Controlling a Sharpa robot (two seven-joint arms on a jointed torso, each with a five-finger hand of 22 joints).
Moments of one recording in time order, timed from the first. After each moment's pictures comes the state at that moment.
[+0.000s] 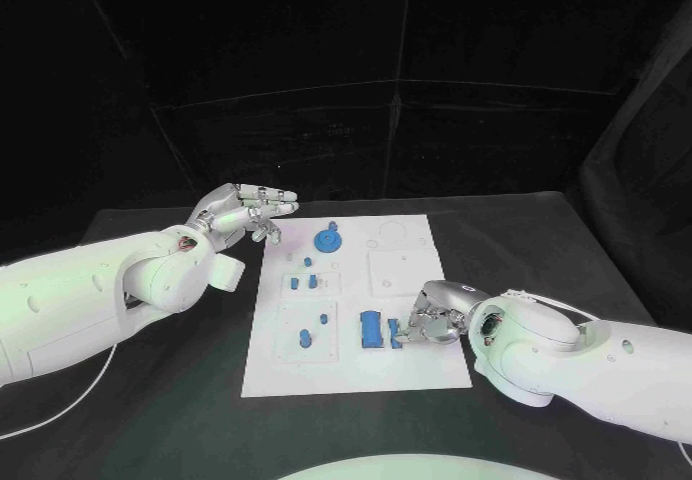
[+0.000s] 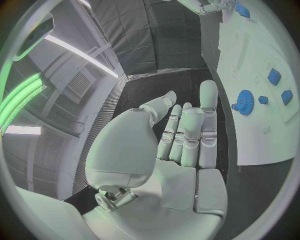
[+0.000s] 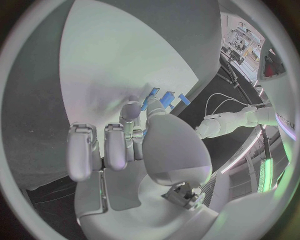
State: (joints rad) left arm 1.28 -0.83 -0.16 1.40 -0.05 -0.14 0.39; left_hand 1.30 -0.09 0.47 -0.12 0.04 0.98 0.20 0.10 0.07 0.98 0.13 0.17 0.07 1.33 0.03 1.11 0.70 0.17 1.22 0.13 0.69 0.71; right arm 0.99 -0.97 -0.04 1.86 -1.47 -0.29 -0.57; right_hand 1.26 -0.03 -0.12 0.19 0.18 1.21 0.05 0.12 0.29 1.42 -0.02 0.68 1.02 1.46 -0.09 1.41 1.31 0.04 1.47 0.03 1.50 1.31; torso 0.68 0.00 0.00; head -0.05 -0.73
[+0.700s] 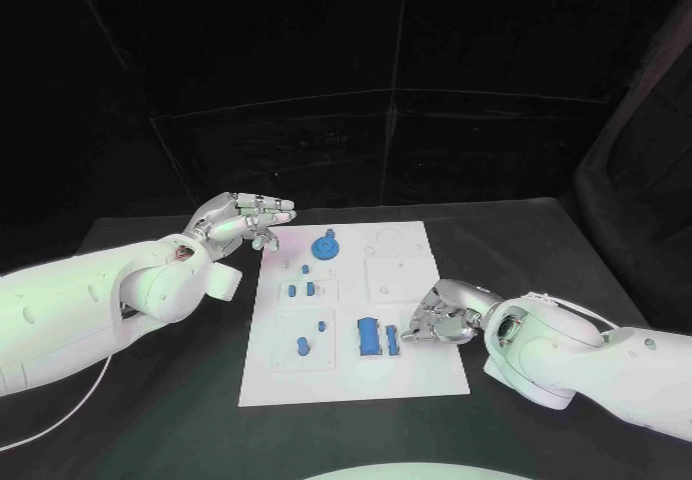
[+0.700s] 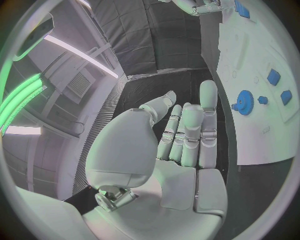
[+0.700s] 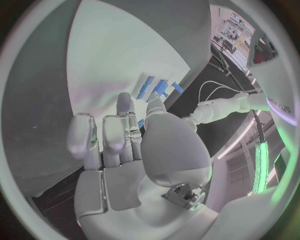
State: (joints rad) left arm 1.28 -0.83 -0.17 1.40 -0.05 -0.14 0.39; left_hand 1.30 -0.09 0.46 -0.12 0.04 0.98 0.20 0.10 0.07 0.98 0.13 0.19 0.07 1.26 0.04 1.05 0.59 0.17 1.19 0.13 0.67 0.70; right arm 1.00 -1.04 -0.04 1.85 -1.32 -0.36 -0.39; right_hand 1.30 -0.03 -0.20 0.22 0.18 1.11 0.10 0.08 0.26 1.30 0.01 0.40 0.83 1.44 -0.05 1.11 1.05 0.09 1.30 0.06 1.25 1.24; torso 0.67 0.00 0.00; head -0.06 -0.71
